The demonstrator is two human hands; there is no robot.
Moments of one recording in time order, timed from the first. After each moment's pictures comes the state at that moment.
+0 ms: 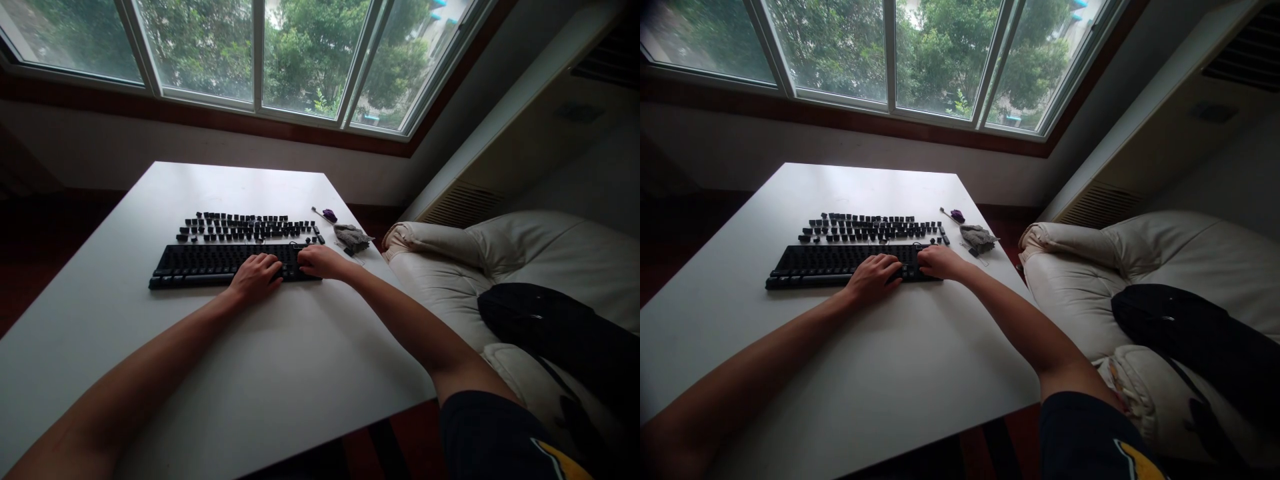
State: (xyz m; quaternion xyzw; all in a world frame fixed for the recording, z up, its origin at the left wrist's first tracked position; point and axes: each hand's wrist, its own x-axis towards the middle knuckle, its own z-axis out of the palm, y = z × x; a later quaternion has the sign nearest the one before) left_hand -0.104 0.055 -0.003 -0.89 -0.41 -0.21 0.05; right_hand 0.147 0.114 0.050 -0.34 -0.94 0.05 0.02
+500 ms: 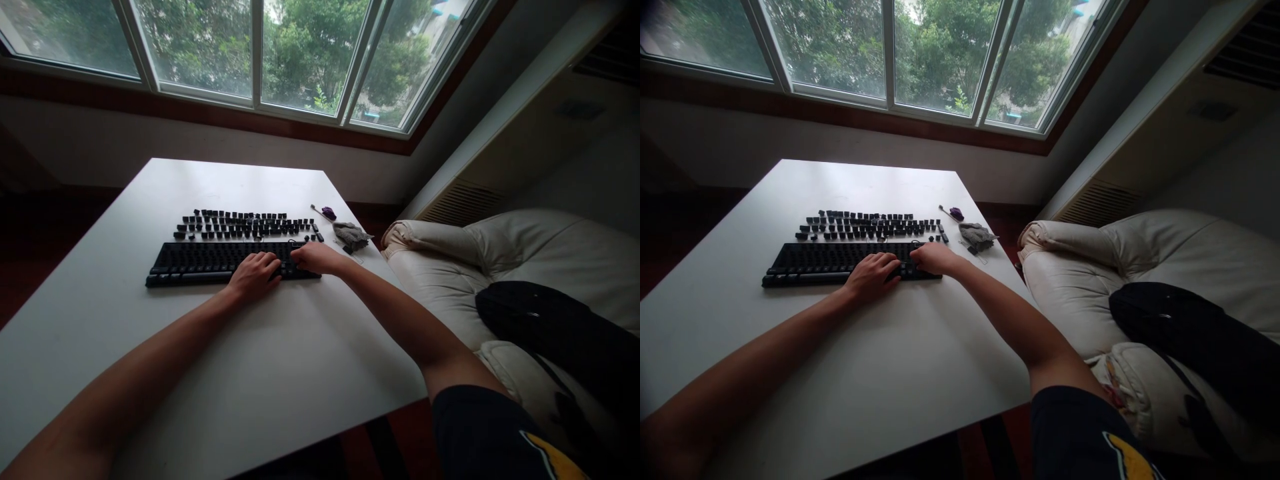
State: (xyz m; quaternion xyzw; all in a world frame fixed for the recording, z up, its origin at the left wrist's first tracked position) left_hand -0.101 0.054 -0.003 -0.89 -0.41 -0.20 0.05; right_hand 0.130 0.118 0.061 -0.38 -0.92 0.07 -0.05
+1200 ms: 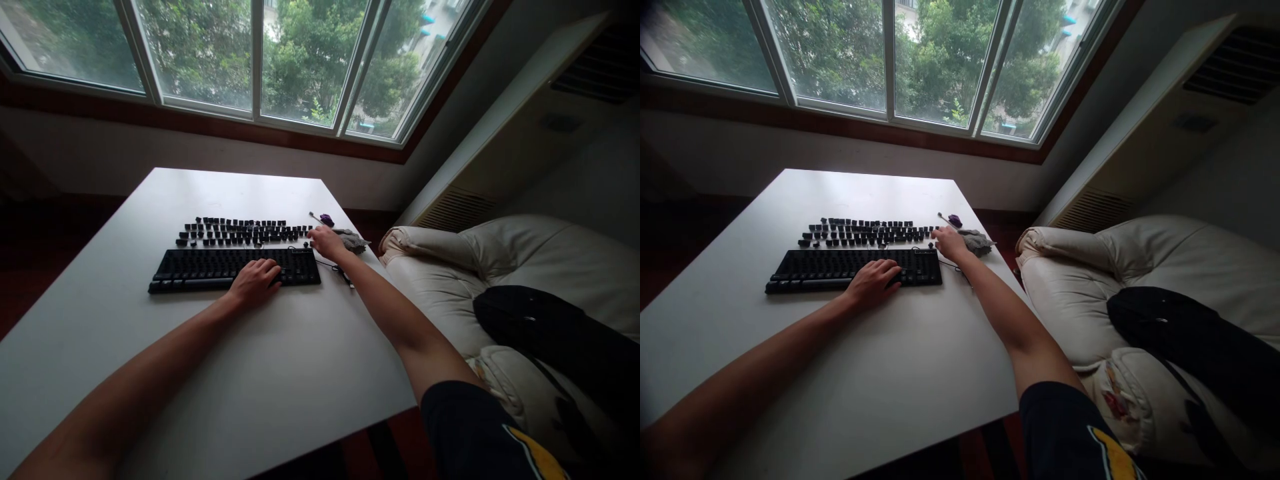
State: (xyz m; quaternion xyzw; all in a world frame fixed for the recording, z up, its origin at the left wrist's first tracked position) left_hand -0.105 0.052 -0.002 -0.89 -0.40 -0.19 0.06; right_hand 0.174 0.184 0.029 -0.50 -0.86 -0.04 0.10
